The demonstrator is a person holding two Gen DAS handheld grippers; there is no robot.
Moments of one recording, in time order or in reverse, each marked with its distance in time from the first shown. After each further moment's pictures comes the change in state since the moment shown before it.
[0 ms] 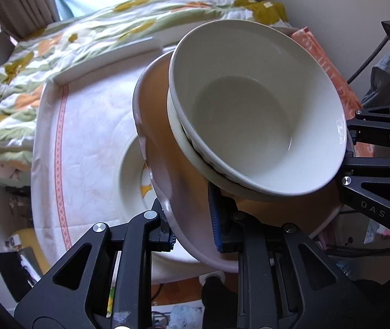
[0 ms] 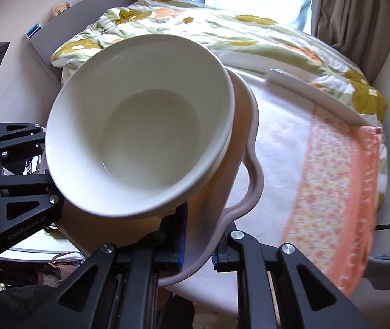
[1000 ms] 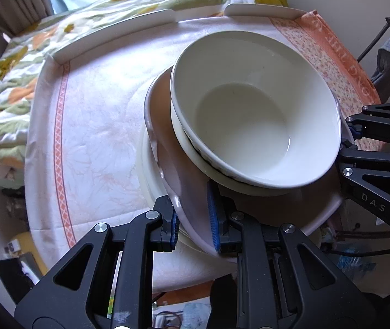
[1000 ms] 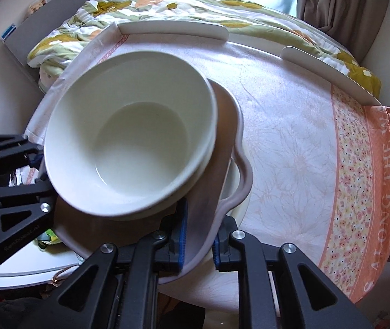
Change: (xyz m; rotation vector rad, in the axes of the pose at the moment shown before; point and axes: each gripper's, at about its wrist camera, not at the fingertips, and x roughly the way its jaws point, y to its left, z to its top) left arm 0.037 0.048 -0.024 0.036 0.029 -0.022; right arm 0.046 0.047 0.000 0.088 0.038 -0.091
